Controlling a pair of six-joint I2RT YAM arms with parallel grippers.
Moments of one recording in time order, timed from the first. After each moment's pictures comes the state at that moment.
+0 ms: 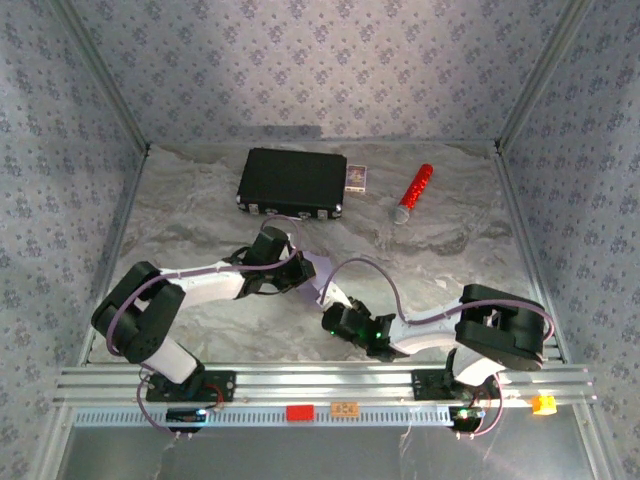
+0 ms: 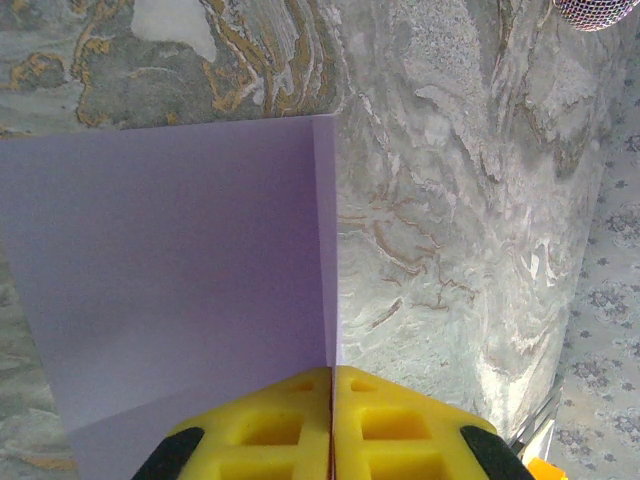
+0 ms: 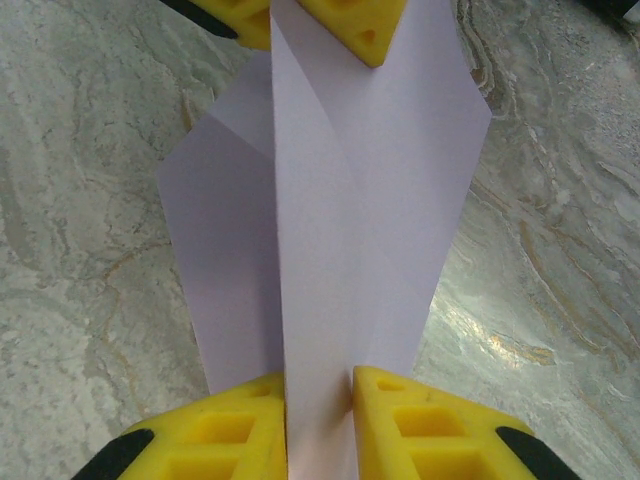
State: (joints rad) left arm -0.69 1.55 0.68 0.10 0.35 -1.08; right arm 1.25 1.52 0.47 0.23 0.58 0.24
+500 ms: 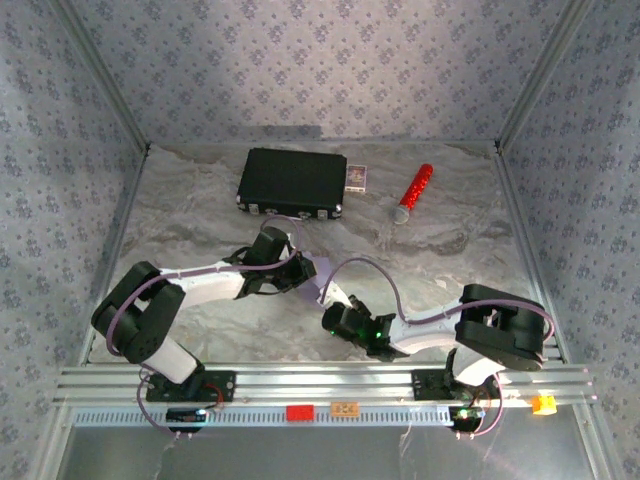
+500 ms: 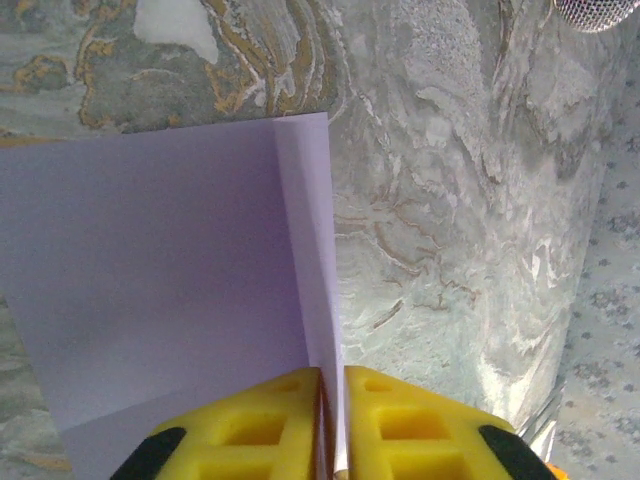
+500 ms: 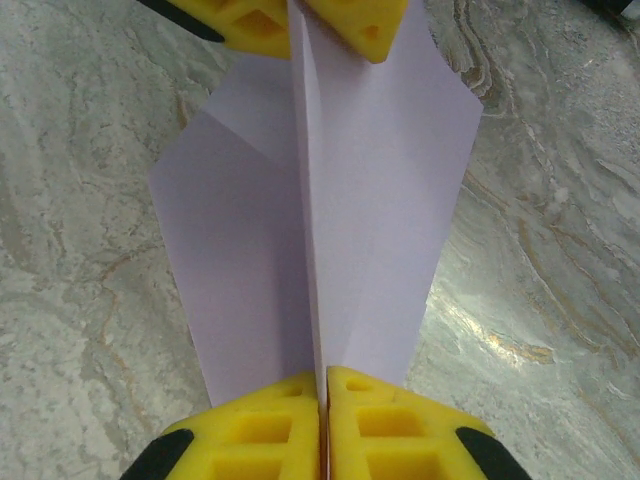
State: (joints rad) left arm -0.69 1.55 0.68 0.10 0.35 -1.08; right arm 1.25 1.52 0.47 0.23 0.58 0.25
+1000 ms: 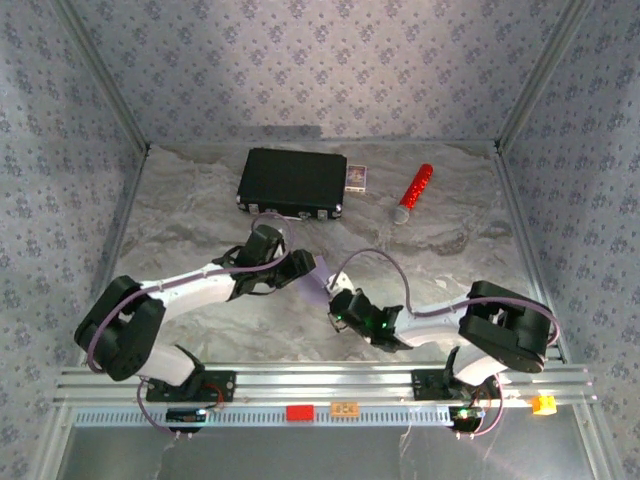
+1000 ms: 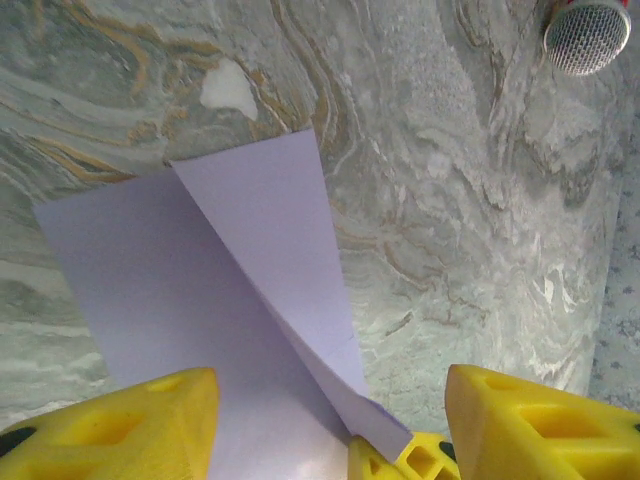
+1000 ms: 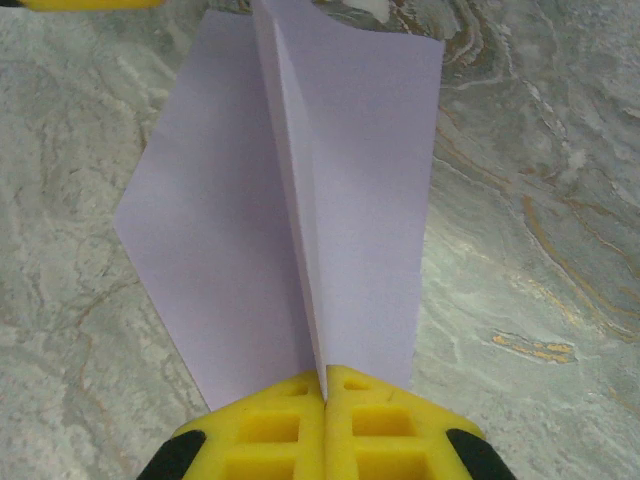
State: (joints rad) left arm -0.68 1.42 0.68 -0.03 0.24 -1.04; right arm 1.12 1.49 0.45 0.27 0.40 0.36
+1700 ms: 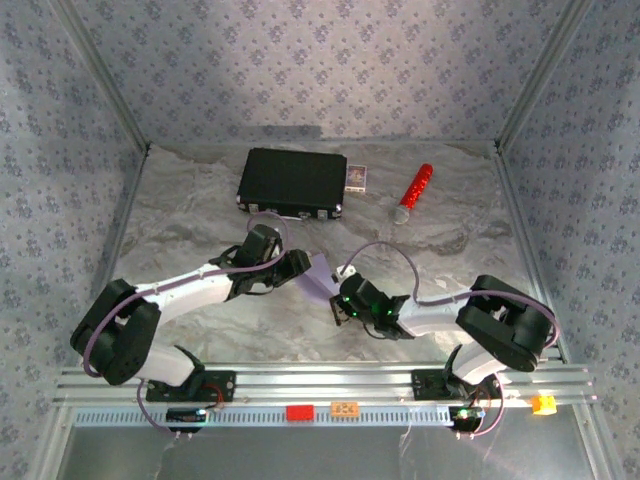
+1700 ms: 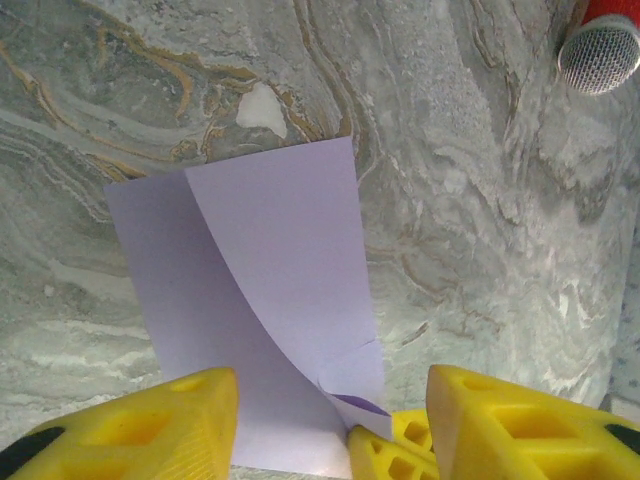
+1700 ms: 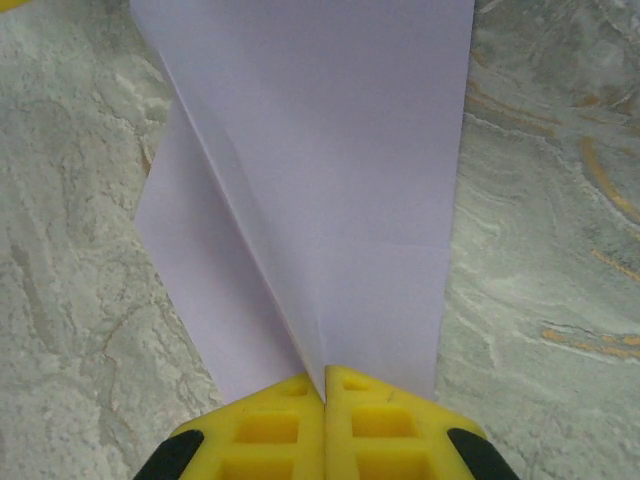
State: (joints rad) left arm -0.67 1.40 0.68 -0.06 0.21 -1.03; right arm 0.97 1.51 0.45 0.29 0.10 0.49
